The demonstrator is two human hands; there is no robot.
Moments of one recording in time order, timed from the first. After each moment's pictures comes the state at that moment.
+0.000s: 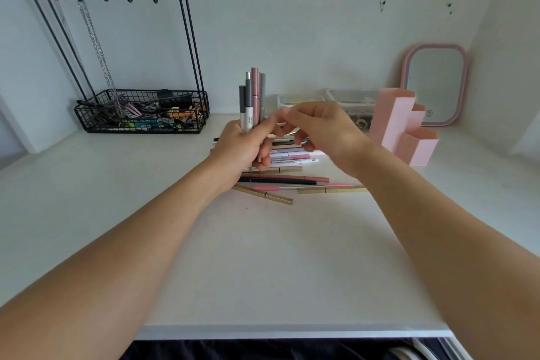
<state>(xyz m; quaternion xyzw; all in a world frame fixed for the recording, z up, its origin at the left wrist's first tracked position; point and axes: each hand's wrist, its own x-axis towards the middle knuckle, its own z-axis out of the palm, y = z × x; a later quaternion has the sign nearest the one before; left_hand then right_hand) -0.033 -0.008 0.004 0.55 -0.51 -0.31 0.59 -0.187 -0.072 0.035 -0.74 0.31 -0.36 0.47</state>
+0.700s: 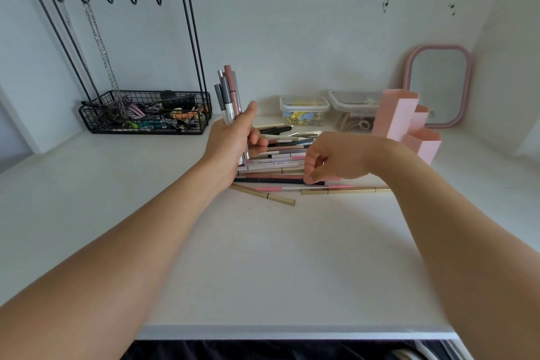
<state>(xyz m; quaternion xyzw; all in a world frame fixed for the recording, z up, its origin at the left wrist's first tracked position) -0.026 -0.013 0.010 0.53 -0.35 -0.32 0.70 -0.212 -0.084 0.037 -0.93 0.33 0.01 0.16</state>
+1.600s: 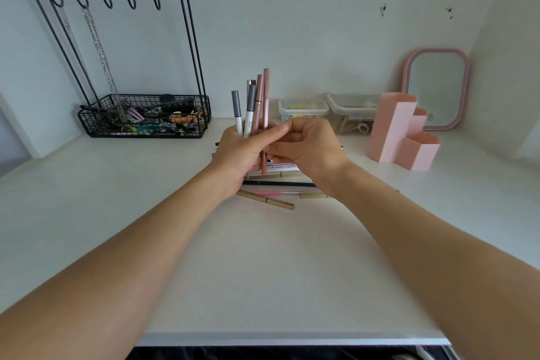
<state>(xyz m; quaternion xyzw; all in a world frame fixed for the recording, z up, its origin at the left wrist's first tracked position) -0.039 -0.004 0.006 0.53 -0.44 -0.33 0.65 -0.166 -0.056 0.013 -0.68 0.24 -0.42 0.56</state>
